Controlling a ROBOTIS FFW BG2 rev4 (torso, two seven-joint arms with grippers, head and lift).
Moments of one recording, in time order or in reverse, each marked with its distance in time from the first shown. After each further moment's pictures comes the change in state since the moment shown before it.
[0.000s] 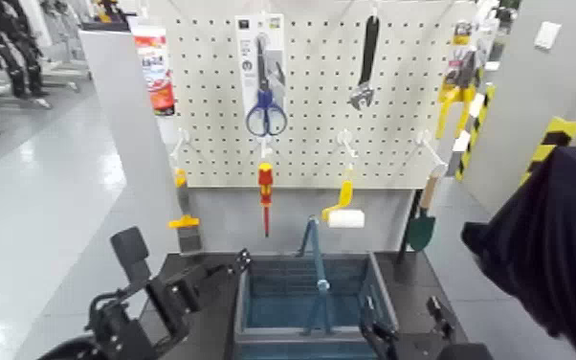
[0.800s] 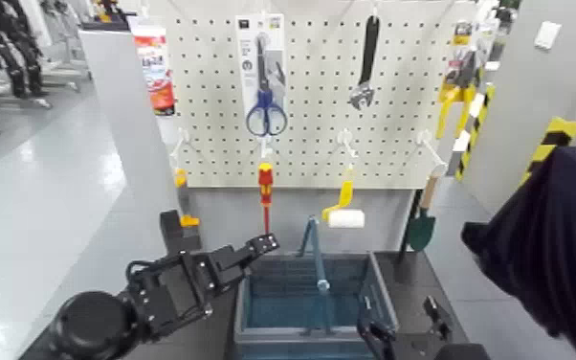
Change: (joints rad) left arm -0.284 0.049 -0.168 0.315 0.395 0.215 -0.081; right arm -0.006 0.003 0.009 0.014 -0.008 -0.010 0.000
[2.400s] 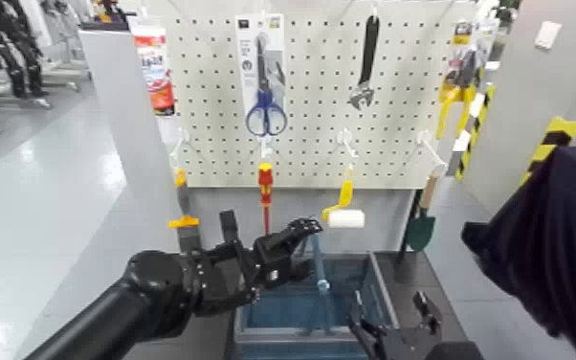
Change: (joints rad) left arm -0.345 -0.110 -0.319 0.509 0.373 0.126 -0.112; right arm -0.030 0.000 0.038 0.033 -0.026 -0.051 0.000
